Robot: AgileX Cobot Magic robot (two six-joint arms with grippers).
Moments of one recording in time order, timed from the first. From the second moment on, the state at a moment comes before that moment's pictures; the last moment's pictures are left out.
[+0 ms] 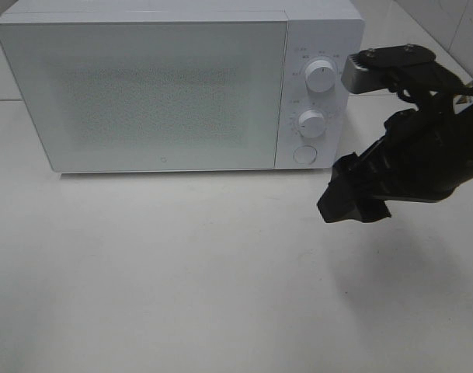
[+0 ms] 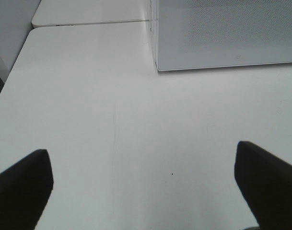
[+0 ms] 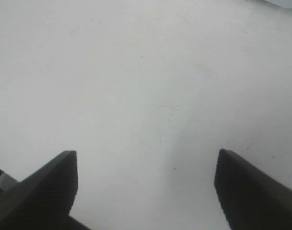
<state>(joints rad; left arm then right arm) 0.02 0.00 -0.50 -0.07 1.04 0.09 0.47 1.30 -0.77 0.19 0.56 -0.11</state>
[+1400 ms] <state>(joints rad) 0.02 0.00 -0.50 -0.07 1.04 0.09 0.14 0.17 -0.52 -0.02 1.01 0.00</state>
